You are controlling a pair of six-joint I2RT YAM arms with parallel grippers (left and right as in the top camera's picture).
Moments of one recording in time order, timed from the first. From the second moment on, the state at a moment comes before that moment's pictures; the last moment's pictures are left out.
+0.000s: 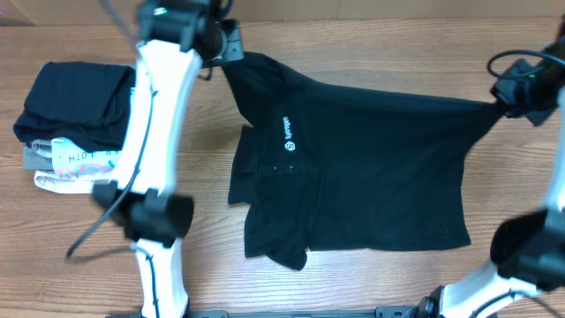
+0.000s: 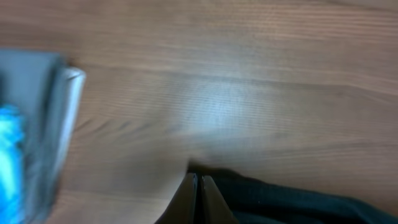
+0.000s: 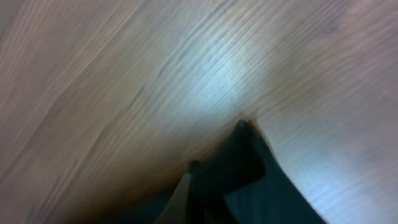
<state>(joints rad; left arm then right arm) -0.25 2.19 2.45 -1.32 -0.06 -0.37 -0.35 1.88 1.90 -1.28 -0.10 0.44</state>
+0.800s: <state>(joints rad) -0.27 2.67 2.44 -0.51 0.02 -0.37 -0.34 2.30 1.73 -0.31 -0.09 0.39</state>
